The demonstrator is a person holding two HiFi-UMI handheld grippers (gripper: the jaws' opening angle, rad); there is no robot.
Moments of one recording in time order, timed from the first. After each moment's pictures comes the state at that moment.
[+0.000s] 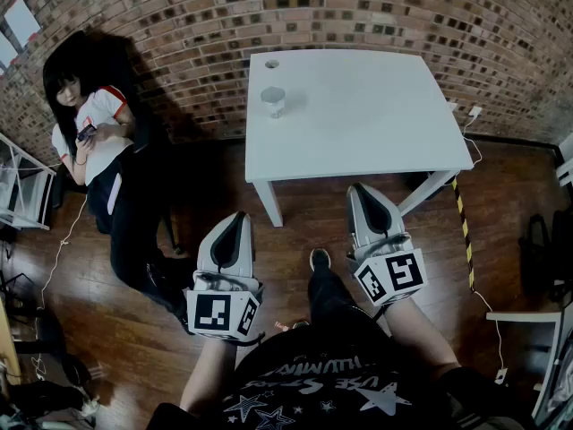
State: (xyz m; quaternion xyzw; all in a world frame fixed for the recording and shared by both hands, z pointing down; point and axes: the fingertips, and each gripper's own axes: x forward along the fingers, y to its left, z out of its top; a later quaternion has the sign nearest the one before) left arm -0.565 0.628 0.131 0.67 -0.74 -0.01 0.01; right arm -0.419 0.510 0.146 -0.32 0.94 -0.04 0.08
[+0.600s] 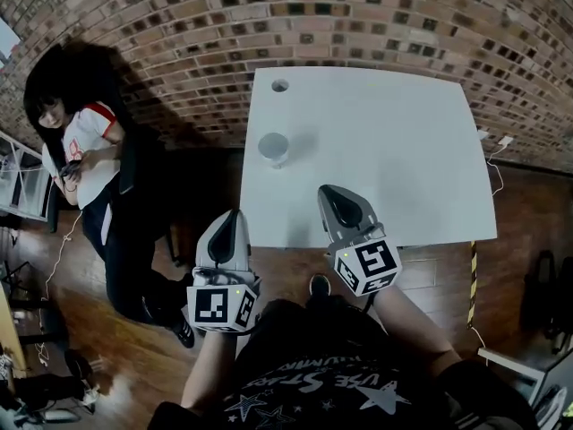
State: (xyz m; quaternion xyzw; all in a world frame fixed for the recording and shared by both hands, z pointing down) left arm -0.656 0.425 0.171 0.62 -0.78 0.00 0.03; right arm -0.555 0.316 0.223 -0.22 0.97 -0.07 -0.01
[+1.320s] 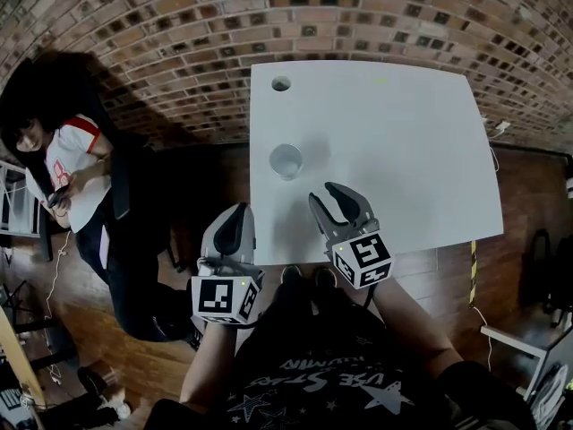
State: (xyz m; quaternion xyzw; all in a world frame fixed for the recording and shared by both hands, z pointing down) left arm -0.725 0.377 0.209 0.67 -0.74 0.02 0.08; right arm -0.623 0.293 0.281 -0.23 0.96 -0.09 -0.10
